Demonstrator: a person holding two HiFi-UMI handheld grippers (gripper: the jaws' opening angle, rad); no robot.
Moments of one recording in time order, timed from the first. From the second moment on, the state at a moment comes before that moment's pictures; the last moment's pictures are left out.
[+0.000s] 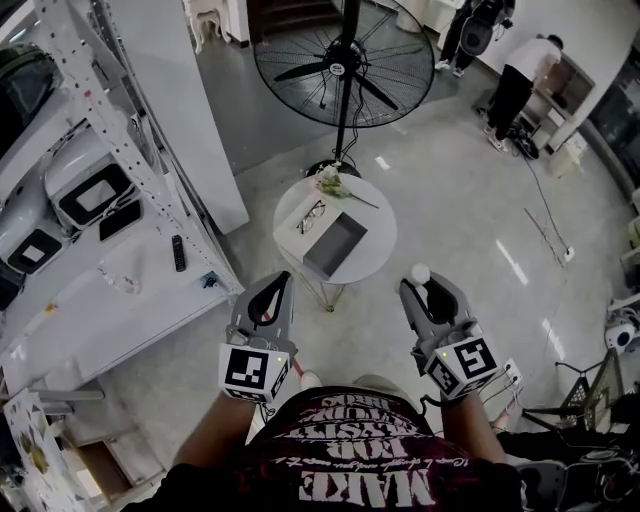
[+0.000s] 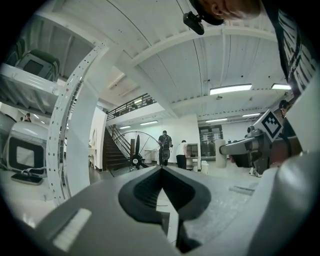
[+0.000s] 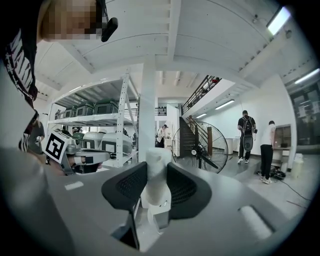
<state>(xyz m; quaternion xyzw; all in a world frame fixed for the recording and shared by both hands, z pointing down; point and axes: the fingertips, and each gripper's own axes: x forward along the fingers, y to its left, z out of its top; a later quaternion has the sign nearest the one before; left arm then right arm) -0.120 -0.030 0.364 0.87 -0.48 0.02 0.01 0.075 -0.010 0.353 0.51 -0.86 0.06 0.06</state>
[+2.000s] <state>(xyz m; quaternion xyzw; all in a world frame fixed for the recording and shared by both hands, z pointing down) -0.008 -0.176 0.390 0.76 -0.64 0.09 0.02 0.165 -0.231 0.393 0.30 -0.95 0.11 0.03</state>
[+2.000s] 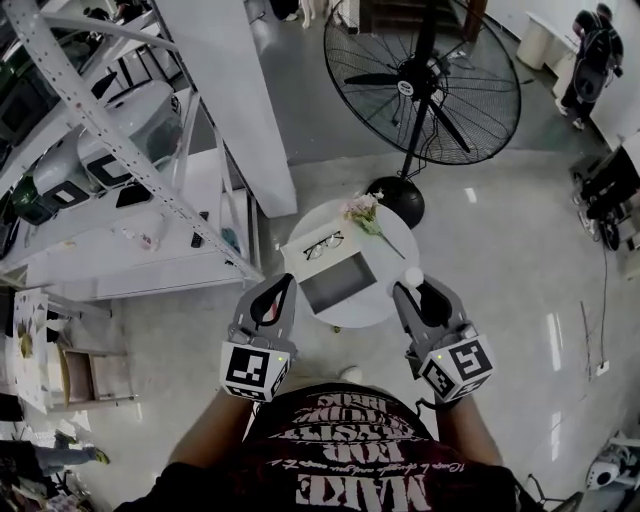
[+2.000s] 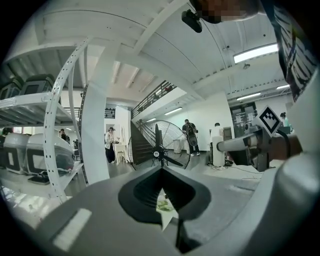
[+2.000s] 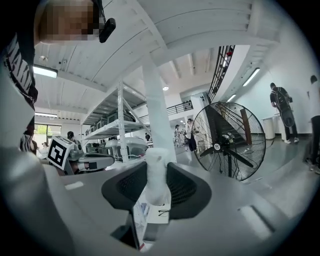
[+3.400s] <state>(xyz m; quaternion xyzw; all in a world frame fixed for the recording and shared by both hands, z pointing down) -0.094 -0.262 0.417 0.77 -0.63 0.10 0.04 0.062 -0.301 0.522 0.27 -0.93 0.21 0.17</state>
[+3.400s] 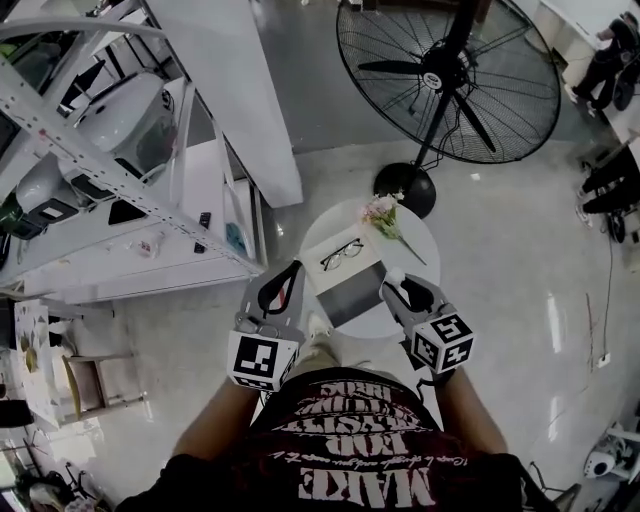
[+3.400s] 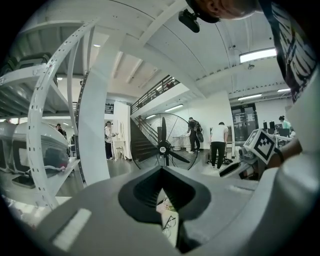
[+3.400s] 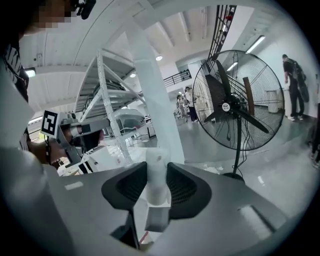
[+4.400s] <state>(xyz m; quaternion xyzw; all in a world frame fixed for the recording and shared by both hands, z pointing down) -0.144 -0.321 0.445 0.78 -0.61 0.13 0.07 0.026 -0.319 0.736 0.25 -0.85 0.29 0.35</state>
